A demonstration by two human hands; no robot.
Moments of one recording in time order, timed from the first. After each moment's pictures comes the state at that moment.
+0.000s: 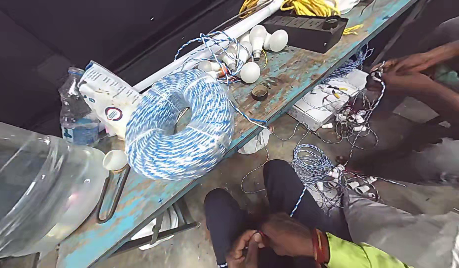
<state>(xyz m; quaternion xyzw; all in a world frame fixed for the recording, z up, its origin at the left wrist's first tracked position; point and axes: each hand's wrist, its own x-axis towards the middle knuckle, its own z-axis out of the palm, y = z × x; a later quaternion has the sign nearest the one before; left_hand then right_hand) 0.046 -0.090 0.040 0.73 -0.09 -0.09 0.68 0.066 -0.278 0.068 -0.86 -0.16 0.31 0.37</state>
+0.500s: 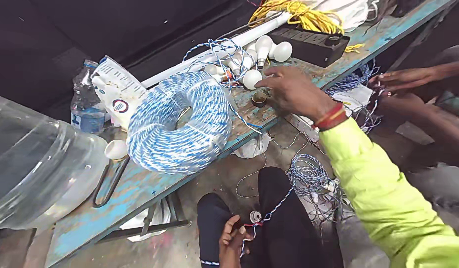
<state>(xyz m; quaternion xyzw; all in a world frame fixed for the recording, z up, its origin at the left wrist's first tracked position) 0.055 -0.102 0.016 0.60 0.14 -0.25 0.75 0.247 -0.473 0.213 -0.95 -0.12 -0.22 0.18</state>
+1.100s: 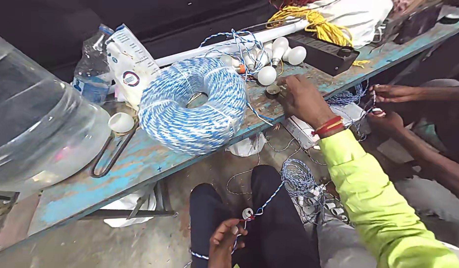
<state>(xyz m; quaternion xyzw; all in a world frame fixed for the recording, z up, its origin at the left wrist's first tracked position) 0.033 -0.078 0.020 0.52 0.06 -0.24 0.82 0.246 -0.458 0.193 -0.96 -0.06 -0.22 0.15</state>
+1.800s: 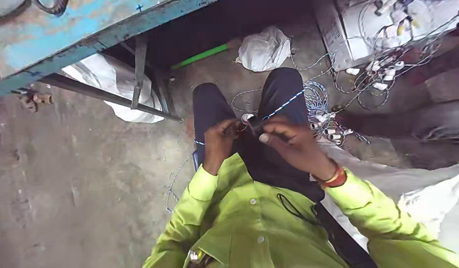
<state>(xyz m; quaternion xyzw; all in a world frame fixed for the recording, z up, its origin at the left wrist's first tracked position) 0.012 -0.061 0.024 0.83 -0.06 -0.13 0.54 -0.027 -0.280 0.068 -0.80 -0.12 0.00 0.58</state>
